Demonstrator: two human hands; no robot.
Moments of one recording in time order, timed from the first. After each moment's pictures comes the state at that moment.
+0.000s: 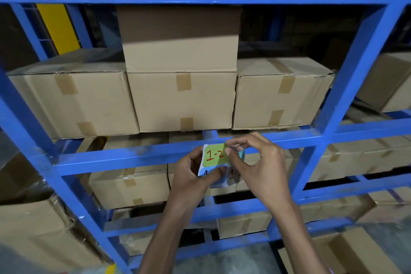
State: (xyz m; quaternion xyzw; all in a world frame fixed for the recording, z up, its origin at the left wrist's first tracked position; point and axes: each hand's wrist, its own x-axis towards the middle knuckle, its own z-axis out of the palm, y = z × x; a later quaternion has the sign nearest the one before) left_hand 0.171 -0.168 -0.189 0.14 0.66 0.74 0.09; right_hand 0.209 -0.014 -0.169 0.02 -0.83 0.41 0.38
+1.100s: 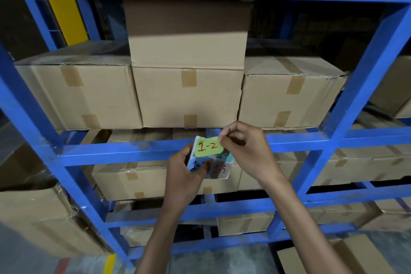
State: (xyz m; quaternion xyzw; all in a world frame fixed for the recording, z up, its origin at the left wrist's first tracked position) left_hand 0.146 -0.169 -0.209 0.13 0.74 0.66 -0.04; right_hand 0.170 -0.014 -0.150 -0.01 -0.81 0.57 0.17
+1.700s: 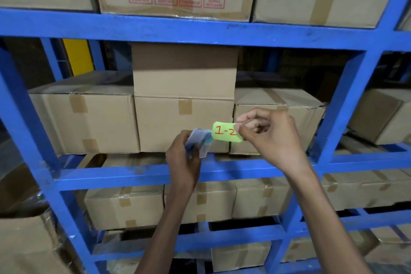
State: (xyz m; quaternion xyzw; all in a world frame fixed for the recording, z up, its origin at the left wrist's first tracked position) left_hand 0.097 -0.138 -0.173 0.13 0.76 0.56 -0.29; right_hand 0.186 0.026 -0.066 0.02 -0.84 0.44 0.31
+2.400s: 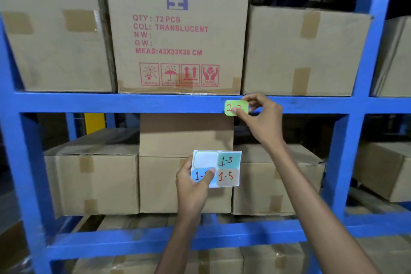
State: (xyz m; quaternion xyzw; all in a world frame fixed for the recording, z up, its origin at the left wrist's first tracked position) left_hand 0.089 -0.108 -0.076 0.14 0.59 0.78 -0.15; right_hand 0.072 0.070 0.055 0.07 -0.75 0.36 0.54
